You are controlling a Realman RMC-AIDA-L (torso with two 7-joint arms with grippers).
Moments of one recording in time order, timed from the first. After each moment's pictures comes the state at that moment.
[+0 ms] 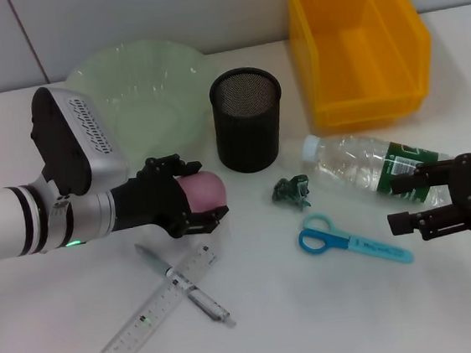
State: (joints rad) left arm -0.60 -2.07 1.52 0.67 1.69 0.88 -1.27; right arm 0.45 1.94 -0.65 -0.67 -2.09 -1.76 1.50
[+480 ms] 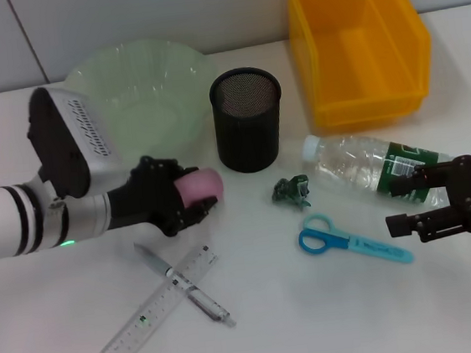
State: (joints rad) left arm -0.56 -2.07 1.53 0.77 1.75 0.86 -1.31; right arm 0.45 1.94 -0.66 -0.67 -2.09 -1.76 1.50
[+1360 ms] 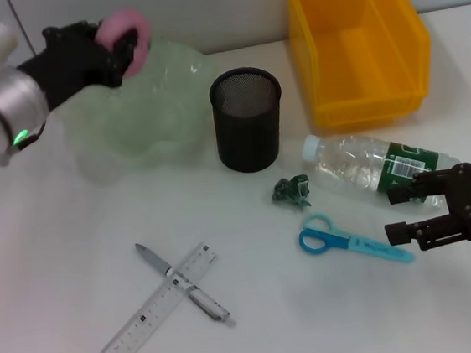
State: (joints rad) left arm -0.58 -2.07 1.36 0.75 1.24 0.65 -1.13; right arm 0.44 1.95 -0.66 -0.67 -2.09 -1.76 1.50
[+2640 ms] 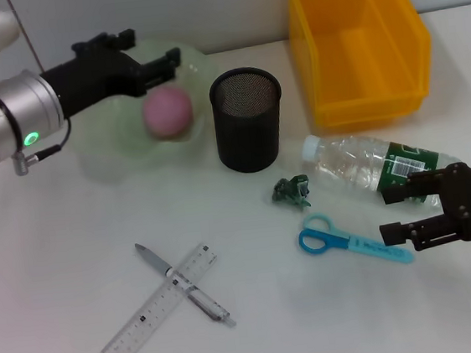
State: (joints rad) left arm -0.65 -2.05 1.37 0.66 1.30 0.70 -1.35; right arm 0.45 1.96 -0.66 -0.67 -2.09 -1.76 1.50
